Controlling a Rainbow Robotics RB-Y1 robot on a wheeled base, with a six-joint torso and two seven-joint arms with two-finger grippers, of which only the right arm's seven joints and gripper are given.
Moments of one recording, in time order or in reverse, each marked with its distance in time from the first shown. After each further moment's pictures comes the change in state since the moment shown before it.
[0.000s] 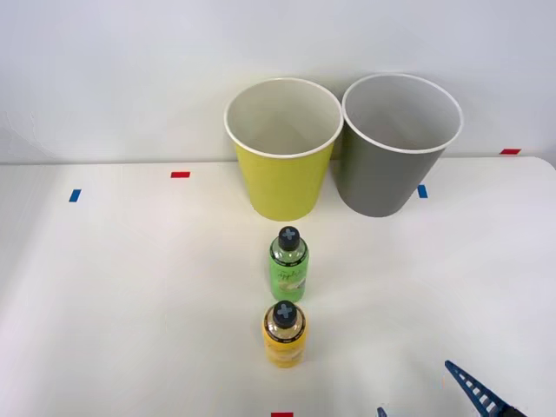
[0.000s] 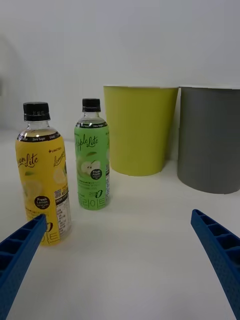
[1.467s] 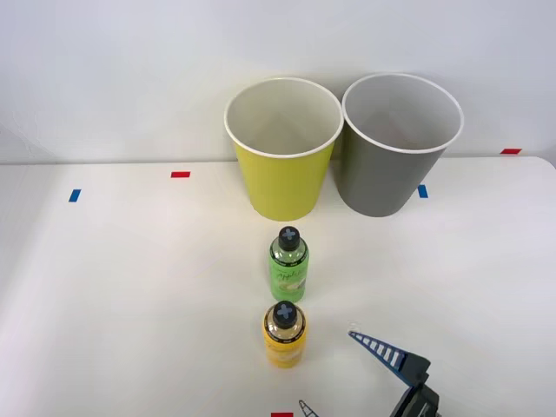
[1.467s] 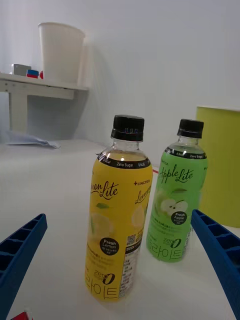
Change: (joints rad) arm -0.615 -0.230 0.599 0.040 -0.417 0.049 0.385
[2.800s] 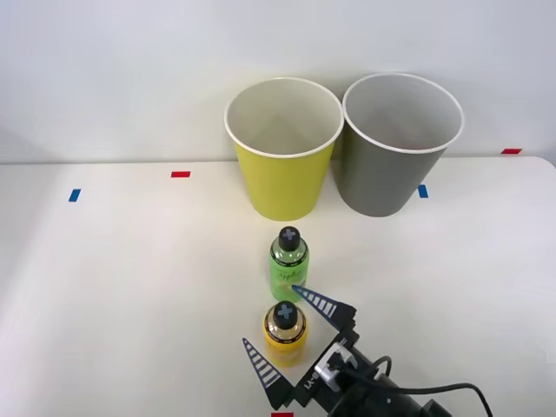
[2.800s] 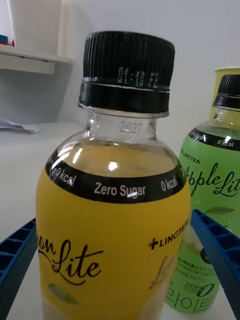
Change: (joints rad) arm -0.384 0.184 0.247 0.098 -0.557 0.108 0.357
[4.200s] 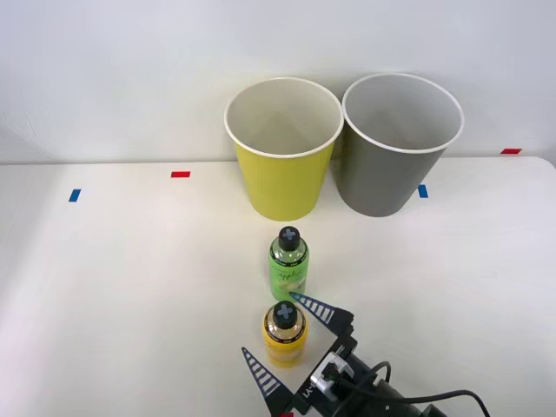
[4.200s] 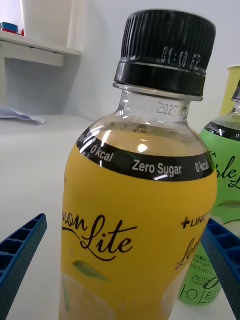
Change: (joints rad) arm 0.011 0.000 0.006 0.007 0.020 0.021 0.039
